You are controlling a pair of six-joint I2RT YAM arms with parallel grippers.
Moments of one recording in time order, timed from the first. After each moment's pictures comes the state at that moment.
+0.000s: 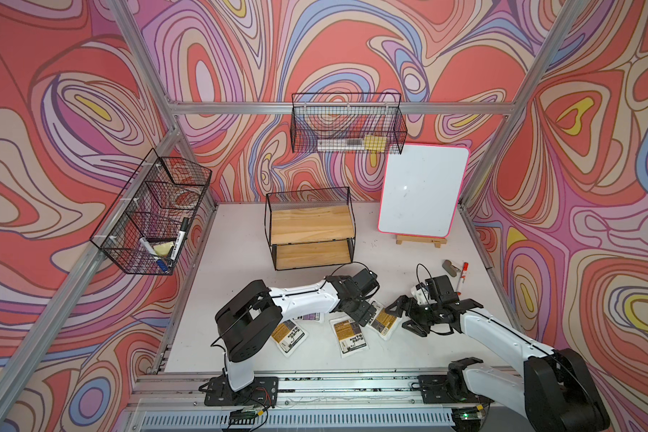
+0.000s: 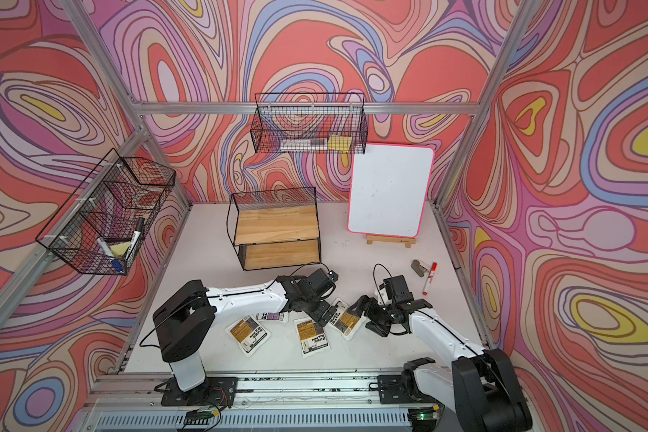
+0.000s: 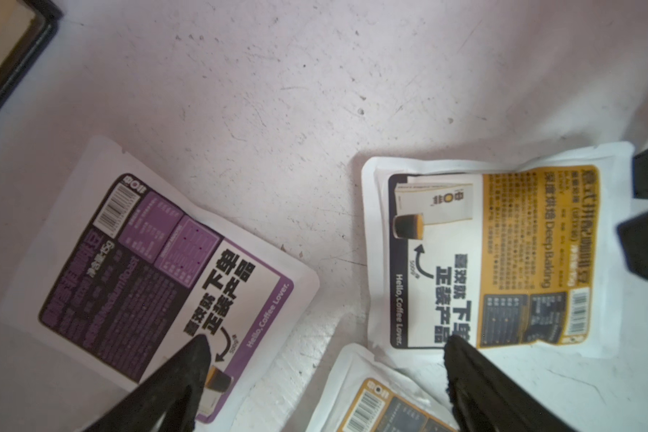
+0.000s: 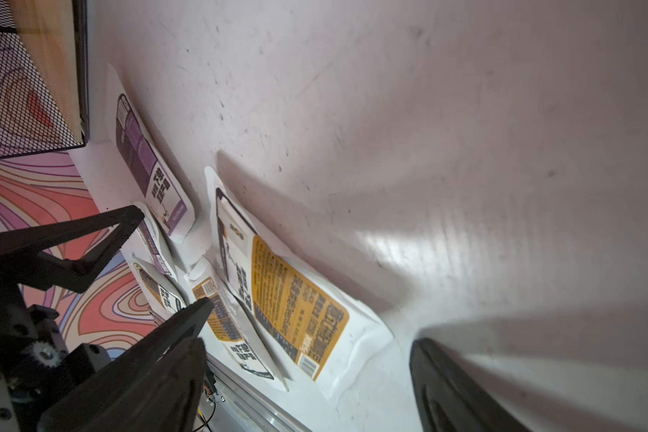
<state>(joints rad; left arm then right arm) -0.99 1.83 1.19 -0.52 -0.09 -0.23 0.21 1.15 0.44 -0.43 -0.56 0.73</state>
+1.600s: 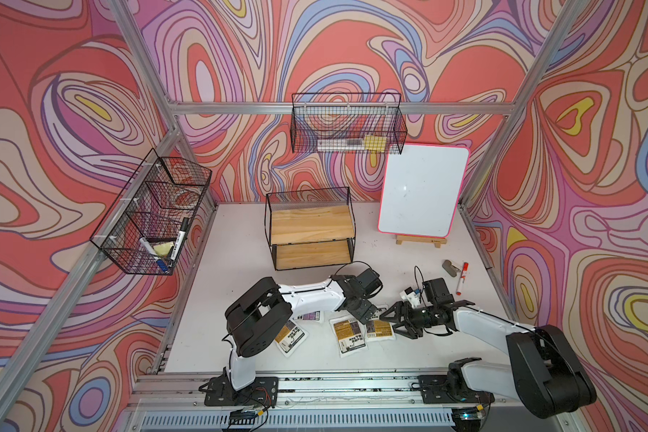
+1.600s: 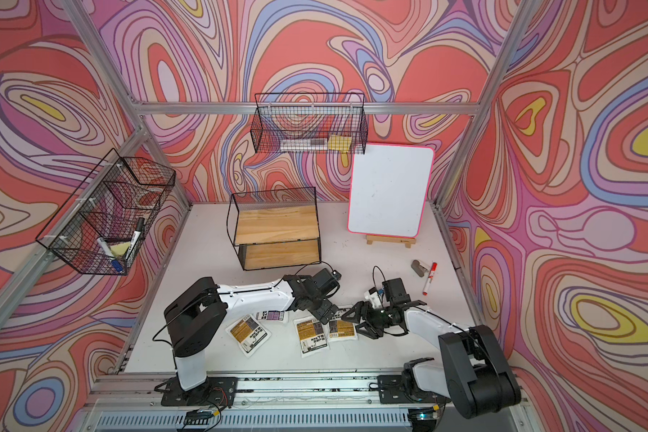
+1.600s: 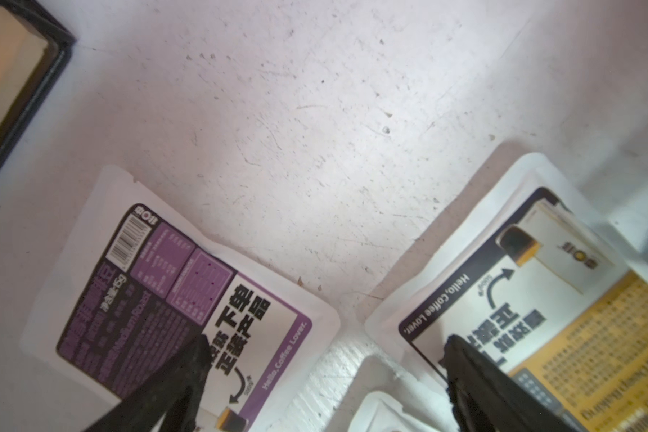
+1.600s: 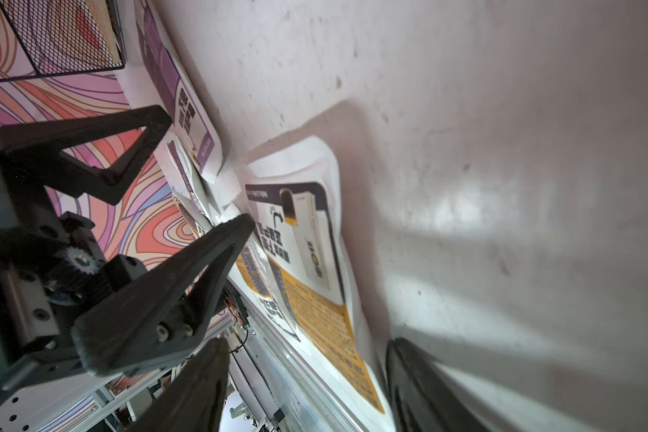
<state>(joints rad) -0.99 1.90 1.24 -0.52 -0.16 -0.20 0.20 1.28 0.38 -0.29 -0.85 0.67</state>
